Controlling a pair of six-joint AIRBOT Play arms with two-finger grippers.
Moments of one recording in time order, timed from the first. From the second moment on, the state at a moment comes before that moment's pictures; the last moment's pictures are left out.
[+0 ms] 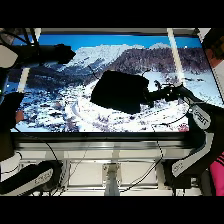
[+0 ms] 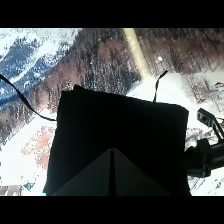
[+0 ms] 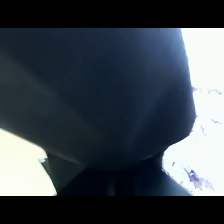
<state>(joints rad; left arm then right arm) -0.19 -1.18 1.48 1.07 -0.95 -1.47 -0.08 -1.83 1.17 -0.53 1.22 1.39</state>
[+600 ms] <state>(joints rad) -0.19 -1.18 1.48 1.07 -0.91 -1.47 -0.50 -1.59 1.19 -0.62 1.26 1.39</state>
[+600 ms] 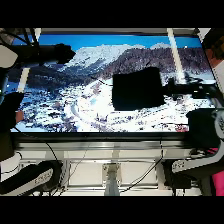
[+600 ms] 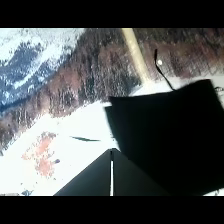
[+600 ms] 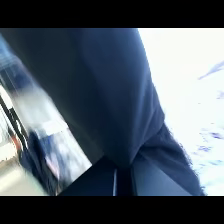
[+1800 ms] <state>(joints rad) -0.19 -1.18 1.48 1.07 -0.28 -1.47 -1.54 -1.09 1.19 -1.22 1.57 1.61</state>
